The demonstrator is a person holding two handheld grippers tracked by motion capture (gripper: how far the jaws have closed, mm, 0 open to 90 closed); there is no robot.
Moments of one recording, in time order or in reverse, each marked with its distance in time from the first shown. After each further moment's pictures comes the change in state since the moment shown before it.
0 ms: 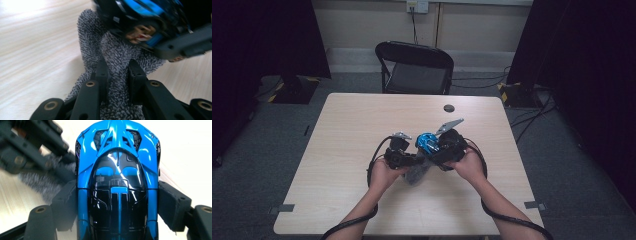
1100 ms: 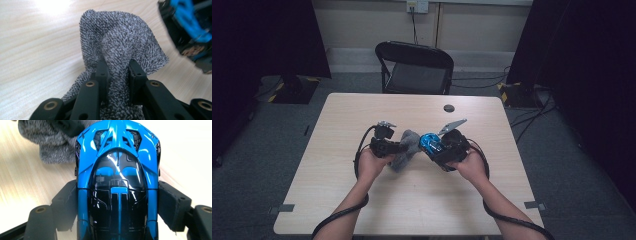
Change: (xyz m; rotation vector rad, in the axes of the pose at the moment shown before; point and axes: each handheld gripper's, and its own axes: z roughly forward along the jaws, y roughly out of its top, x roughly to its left) left arm 0.035 0.018 -0.038 -0.034 0.168 -0.055; right arm -0.005 -0.007 -0.002 0.007 -0.002 0.024
